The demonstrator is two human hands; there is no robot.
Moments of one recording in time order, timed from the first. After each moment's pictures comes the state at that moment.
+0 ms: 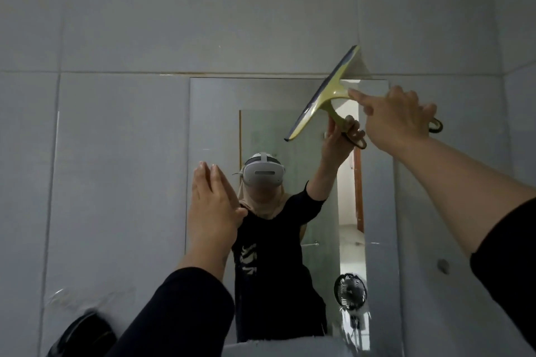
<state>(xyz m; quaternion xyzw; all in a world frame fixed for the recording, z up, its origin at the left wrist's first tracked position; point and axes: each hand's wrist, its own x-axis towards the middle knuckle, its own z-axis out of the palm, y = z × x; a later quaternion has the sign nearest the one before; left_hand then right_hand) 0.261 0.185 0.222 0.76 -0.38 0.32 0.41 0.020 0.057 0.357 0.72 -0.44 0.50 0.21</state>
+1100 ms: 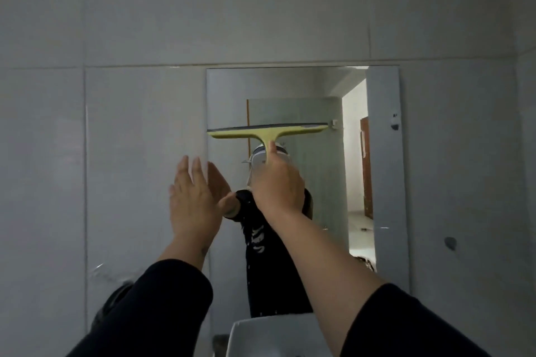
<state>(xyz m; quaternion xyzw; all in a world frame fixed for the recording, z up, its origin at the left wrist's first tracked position) 0.296 0.228 0.209 0.76 -0.36 0.38 0.39 0.169 0.173 0.244 0.75 -0.30 0.58 -0.13</state>
